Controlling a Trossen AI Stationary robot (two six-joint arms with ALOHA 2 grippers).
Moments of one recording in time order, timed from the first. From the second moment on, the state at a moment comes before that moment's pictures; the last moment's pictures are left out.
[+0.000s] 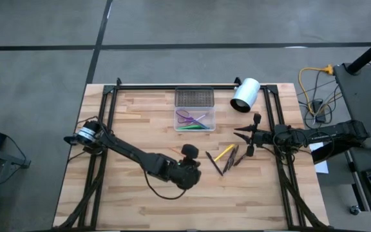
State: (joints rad) left arm -0.39 1.90 1.47 -0.42 -0.60 0.33; right arm 0.06 0.41 0.01 0.29 0.32 -0.50
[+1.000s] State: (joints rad) left arm -0.19 2.01 1.46 -0.20 -0.74 0.67; right arm 0.06 0.41 0.01 0.29 0.32 -0.50
